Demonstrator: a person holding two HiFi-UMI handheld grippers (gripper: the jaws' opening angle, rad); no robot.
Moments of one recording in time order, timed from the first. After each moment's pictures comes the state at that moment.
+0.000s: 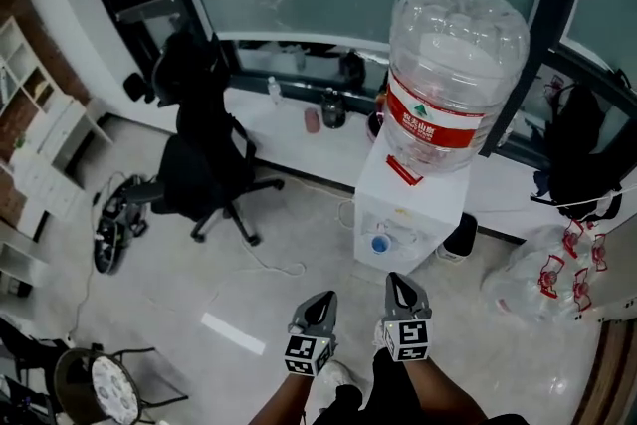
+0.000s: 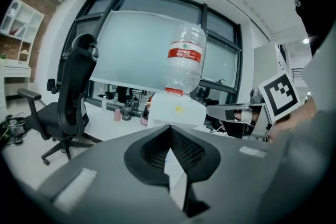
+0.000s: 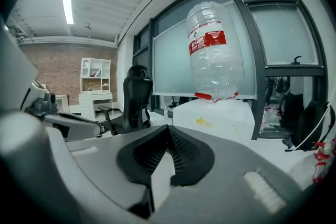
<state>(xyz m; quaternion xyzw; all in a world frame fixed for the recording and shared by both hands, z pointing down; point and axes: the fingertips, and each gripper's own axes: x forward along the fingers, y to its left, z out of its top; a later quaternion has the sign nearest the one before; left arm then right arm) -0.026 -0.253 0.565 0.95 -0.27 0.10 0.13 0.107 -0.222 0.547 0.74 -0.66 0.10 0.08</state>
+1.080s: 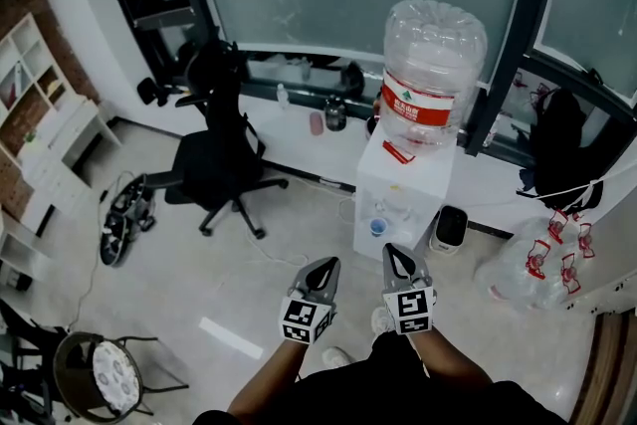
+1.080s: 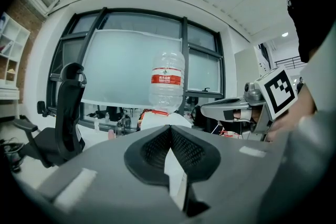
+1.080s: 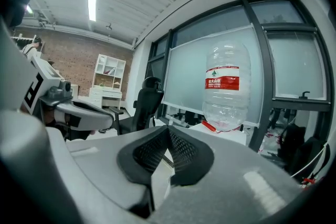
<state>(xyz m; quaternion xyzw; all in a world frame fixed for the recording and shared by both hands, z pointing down) -0.052 -0.206 0.468 0.97 -0.23 0.06 0.05 0.053 -0.176 0.446 0.72 -0.69 0.01 0.12</state>
